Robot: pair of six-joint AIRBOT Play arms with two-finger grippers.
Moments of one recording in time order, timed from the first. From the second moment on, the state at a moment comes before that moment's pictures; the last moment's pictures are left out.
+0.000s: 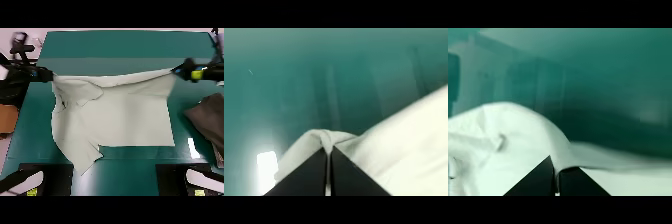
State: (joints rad) left arm 0.05 -1.15 1.14 1.16 -0.79 -1.21; right arm -0.19 -1.28 1.19 -0.70 1.02 1.34
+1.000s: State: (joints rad) left arm 0.26 -1.54 1.50 0.85 -0.89 -1.00; right arm -0.19 -1.77 1.68 -0.73 1.14 1.20
